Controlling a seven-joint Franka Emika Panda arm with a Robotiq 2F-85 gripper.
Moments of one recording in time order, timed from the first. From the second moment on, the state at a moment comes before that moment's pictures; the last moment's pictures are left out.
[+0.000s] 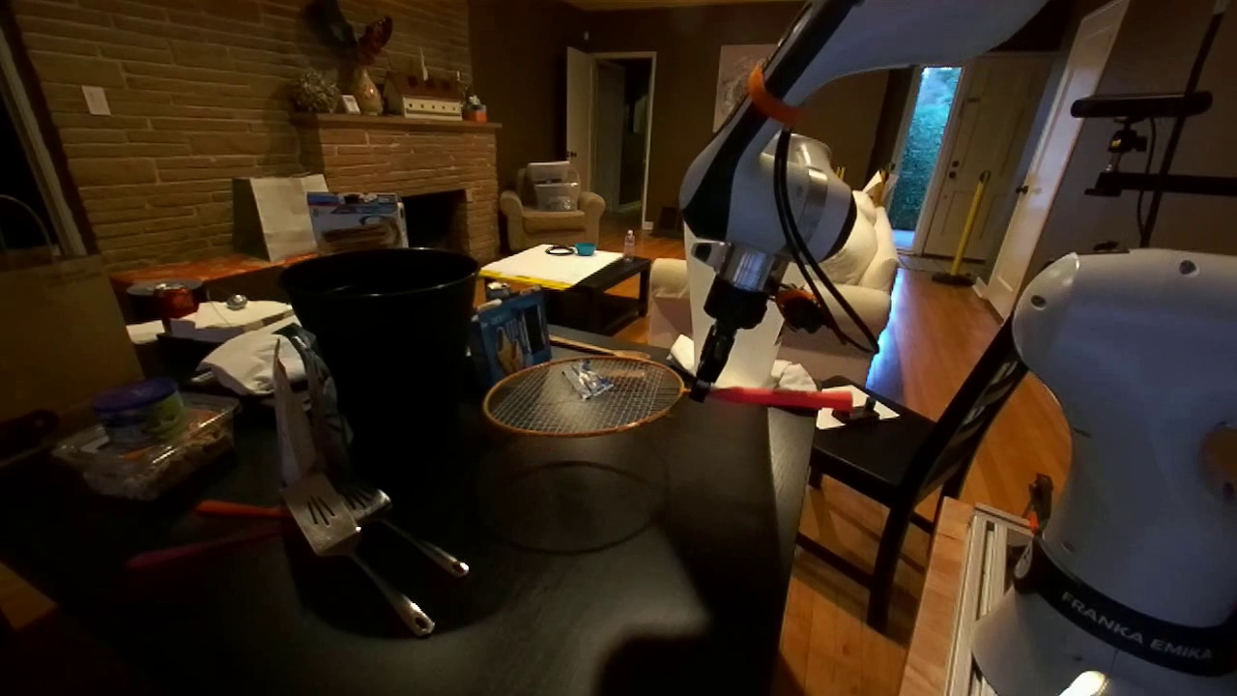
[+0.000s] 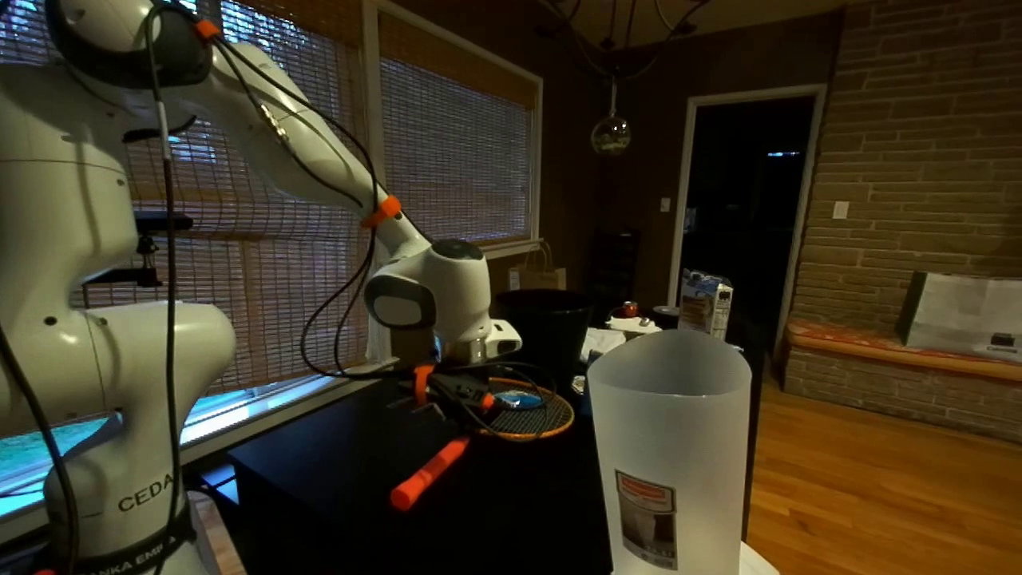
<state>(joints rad) 1.64 0.24 -1.86 -2.63 0.84 2.58 -1.33</state>
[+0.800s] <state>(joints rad) 1.91 0.79 -2.26 -2.63 0.93 2.04 -1.35</state>
